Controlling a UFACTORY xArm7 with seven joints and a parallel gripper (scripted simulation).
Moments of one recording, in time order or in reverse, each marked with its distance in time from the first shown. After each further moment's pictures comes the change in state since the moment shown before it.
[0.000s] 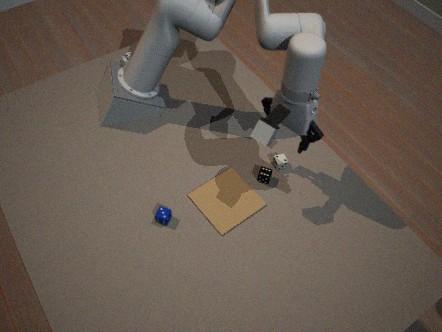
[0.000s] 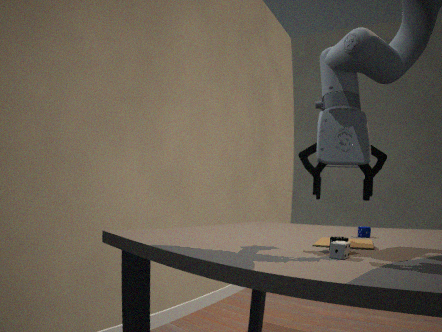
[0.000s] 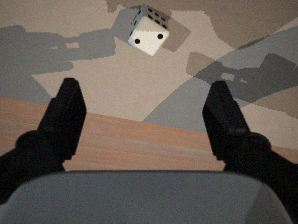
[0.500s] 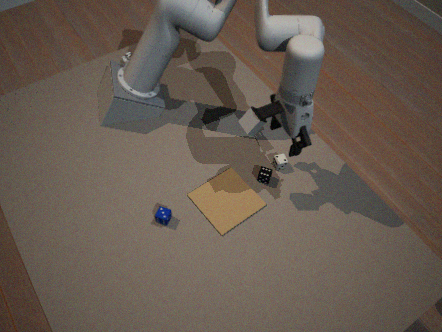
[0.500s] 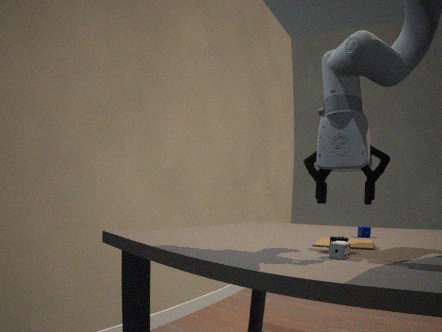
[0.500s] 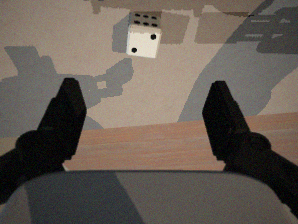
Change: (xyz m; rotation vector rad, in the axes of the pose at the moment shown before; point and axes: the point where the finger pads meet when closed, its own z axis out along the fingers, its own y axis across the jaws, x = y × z) arm 0.000 0.004 0.007 -0.002 0.004 0.412
